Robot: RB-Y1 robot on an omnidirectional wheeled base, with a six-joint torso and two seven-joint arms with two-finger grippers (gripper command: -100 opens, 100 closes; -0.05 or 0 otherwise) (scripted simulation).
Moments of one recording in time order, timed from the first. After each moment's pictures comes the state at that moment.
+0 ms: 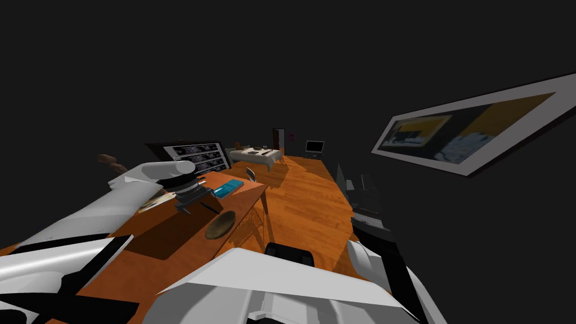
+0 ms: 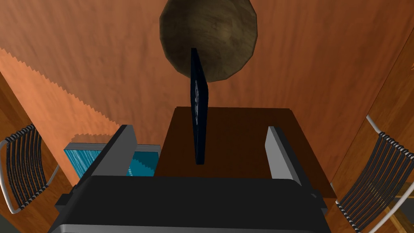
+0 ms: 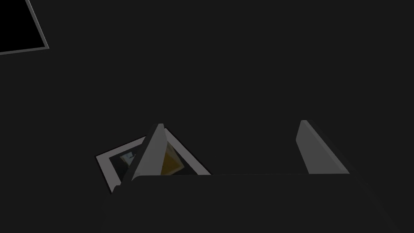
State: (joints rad) left arm -0.06 1.12 0.51 -1.42 1.00 1.99 -0.51; right arm 0.47 0.02 -0.06 -2.31 0.11 -0.40 -0.09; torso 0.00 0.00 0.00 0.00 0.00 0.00
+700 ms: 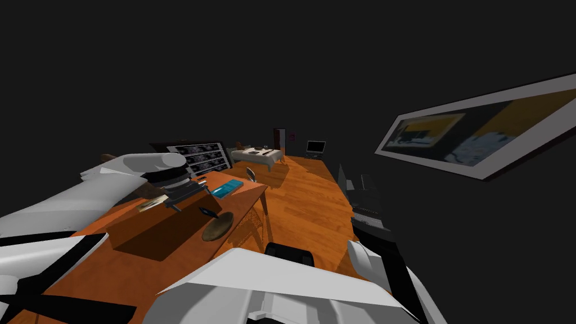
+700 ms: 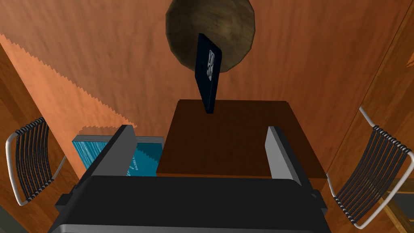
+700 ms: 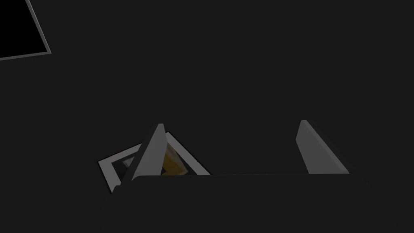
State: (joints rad) left arm -0.03 1.26 0.51 -1.39 1.13 2.00 -0.51; right arm 0.47 0.02 -0.06 -2.31 0.11 -0.40 -0.09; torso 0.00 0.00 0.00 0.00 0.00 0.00
